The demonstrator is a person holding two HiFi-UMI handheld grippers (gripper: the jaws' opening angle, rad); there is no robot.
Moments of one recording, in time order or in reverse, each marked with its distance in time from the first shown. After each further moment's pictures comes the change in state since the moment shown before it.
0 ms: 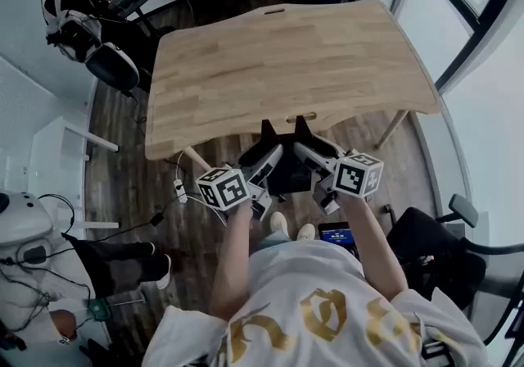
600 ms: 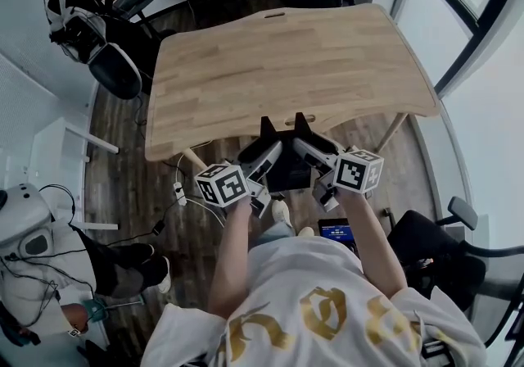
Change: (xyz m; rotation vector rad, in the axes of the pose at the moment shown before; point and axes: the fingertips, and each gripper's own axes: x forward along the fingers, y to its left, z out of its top) left arm -0.001 -0.007 0.006 0.026 -0.020 -0.012; right arm -0.001 0.006 0.007 0.000 -0.017 0.025
